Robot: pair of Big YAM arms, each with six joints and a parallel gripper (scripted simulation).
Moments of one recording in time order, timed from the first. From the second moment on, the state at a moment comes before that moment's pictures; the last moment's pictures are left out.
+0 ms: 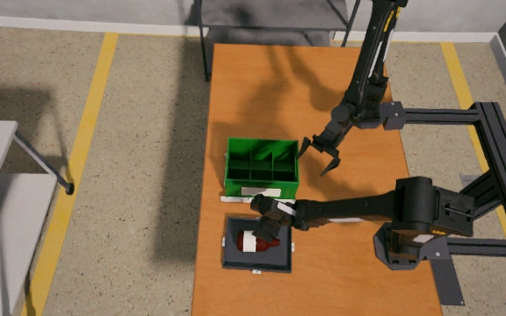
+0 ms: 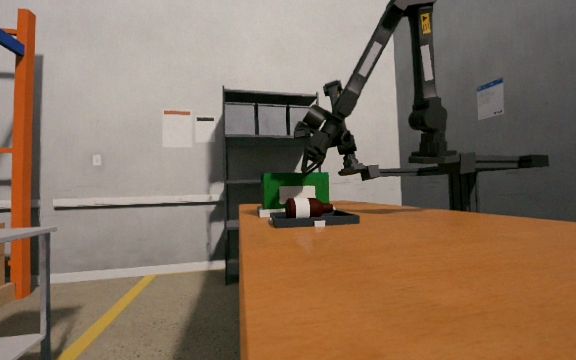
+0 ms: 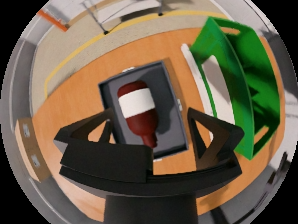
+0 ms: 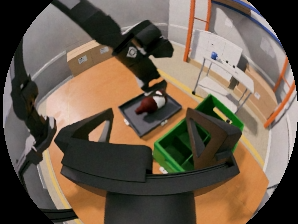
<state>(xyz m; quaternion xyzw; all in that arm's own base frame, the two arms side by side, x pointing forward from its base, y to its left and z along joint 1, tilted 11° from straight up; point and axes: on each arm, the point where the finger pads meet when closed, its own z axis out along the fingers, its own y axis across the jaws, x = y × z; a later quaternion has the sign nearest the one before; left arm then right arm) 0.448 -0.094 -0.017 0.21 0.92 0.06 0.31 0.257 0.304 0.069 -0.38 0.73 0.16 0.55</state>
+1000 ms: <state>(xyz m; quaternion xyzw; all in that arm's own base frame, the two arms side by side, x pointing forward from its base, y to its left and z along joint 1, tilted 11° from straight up) 0.390 -0.049 -0.078 0.07 0.95 0.07 0.31 0.257 0.305 0.073 -0.38 0.72 0.16 0.55</state>
